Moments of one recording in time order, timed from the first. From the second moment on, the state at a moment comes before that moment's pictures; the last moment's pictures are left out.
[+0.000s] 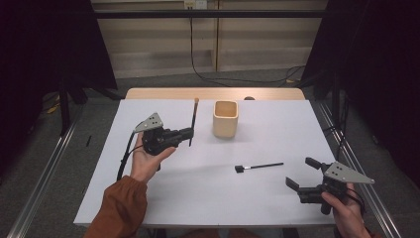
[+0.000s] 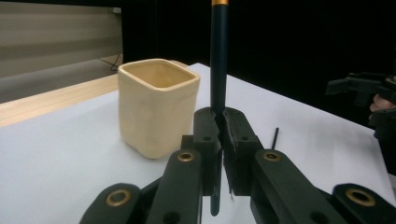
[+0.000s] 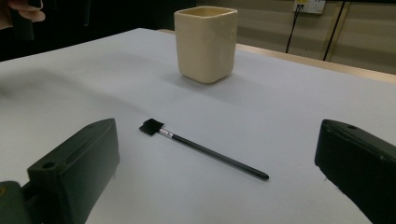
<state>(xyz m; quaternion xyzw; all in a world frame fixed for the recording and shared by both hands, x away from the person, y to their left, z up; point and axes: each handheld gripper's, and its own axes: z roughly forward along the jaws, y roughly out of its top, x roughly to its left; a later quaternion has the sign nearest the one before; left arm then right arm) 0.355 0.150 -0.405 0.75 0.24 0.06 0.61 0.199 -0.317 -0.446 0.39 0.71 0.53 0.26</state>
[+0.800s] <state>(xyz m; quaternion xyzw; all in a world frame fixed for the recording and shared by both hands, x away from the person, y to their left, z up) 0.321 0.112 -0.405 0.75 0.20 0.02 0.63 0.198 -0.314 -0.445 0.39 0.71 0.54 0.25</state>
